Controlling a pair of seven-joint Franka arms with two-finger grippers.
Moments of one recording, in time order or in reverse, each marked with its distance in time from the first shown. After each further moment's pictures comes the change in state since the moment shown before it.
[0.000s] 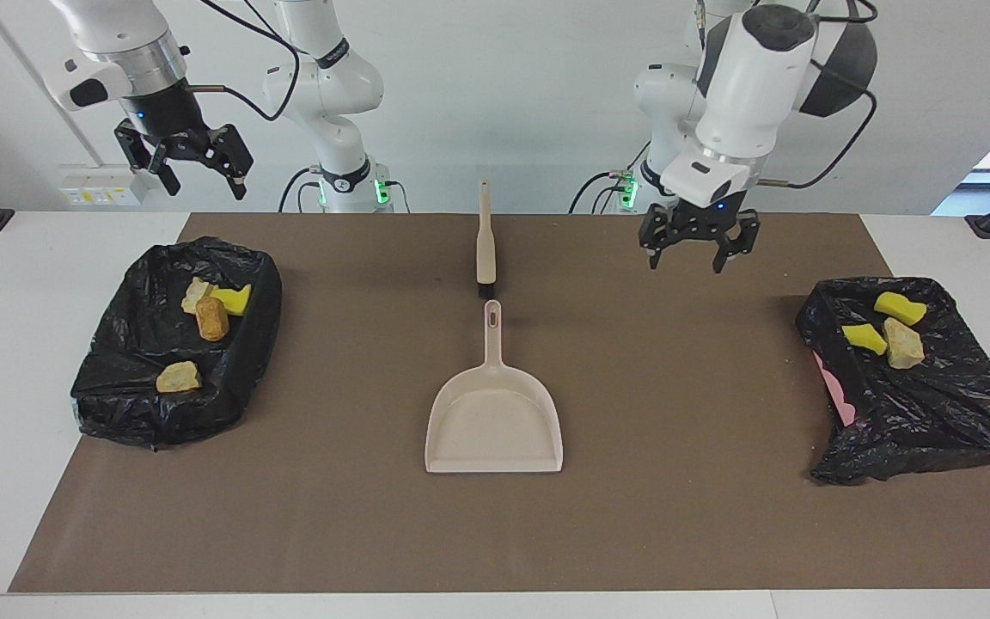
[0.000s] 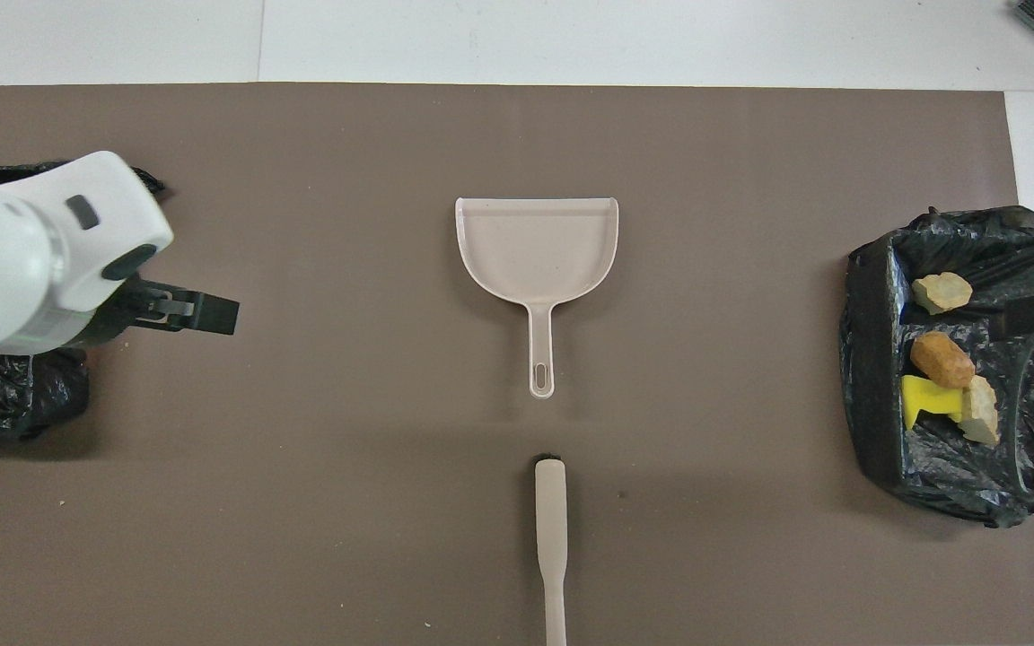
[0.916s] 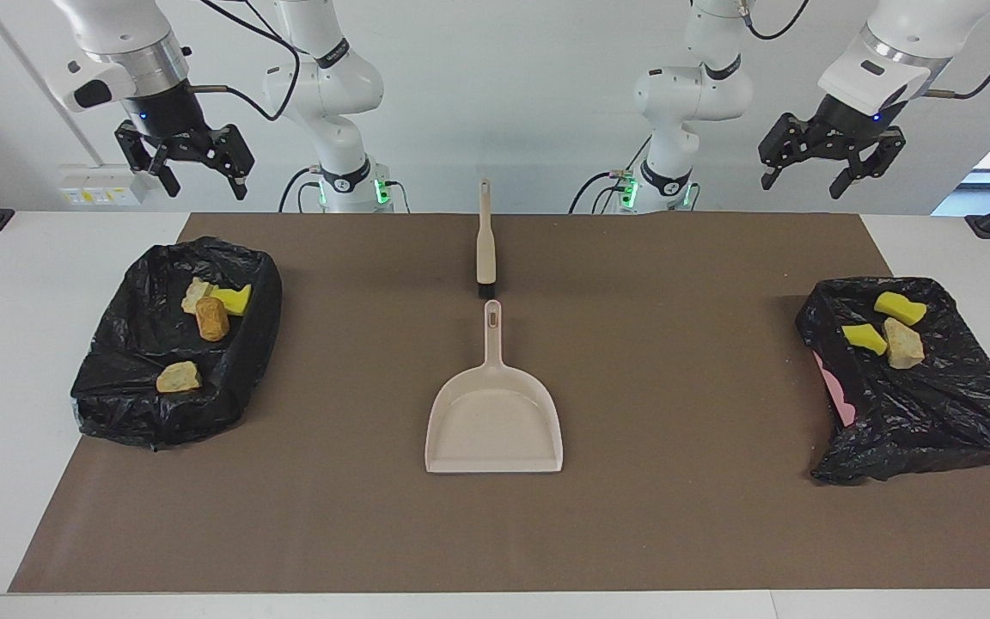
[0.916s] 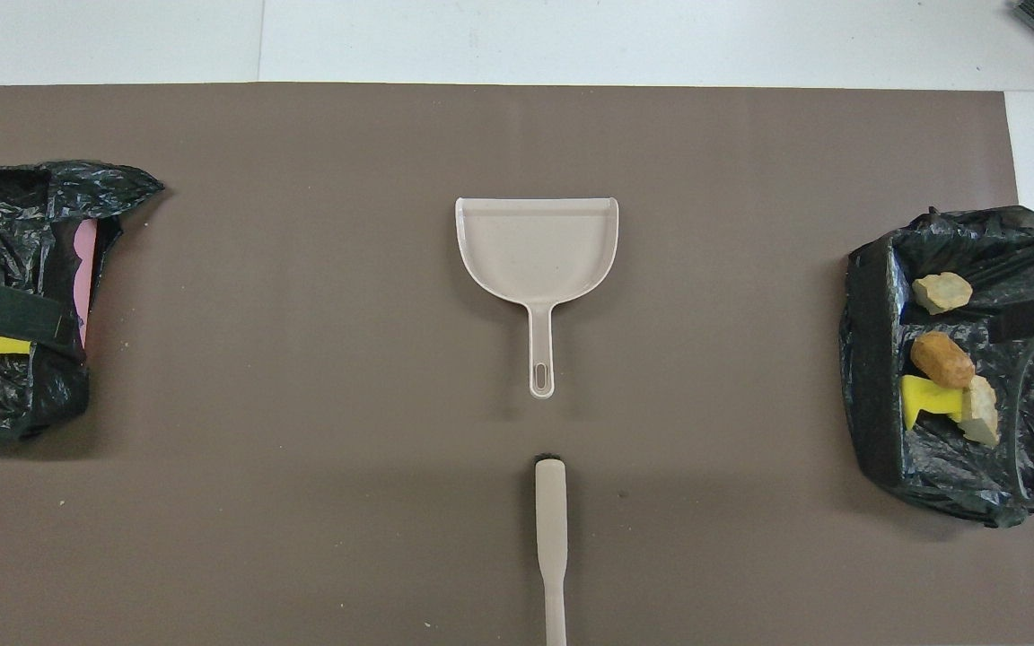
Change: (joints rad) left arm 0.116 0.086 0.020 0.312 -0.073 -0.332 0.101; right arm 0.004 -0.006 0.000 -0.009 -0.008 0.011 -0.031
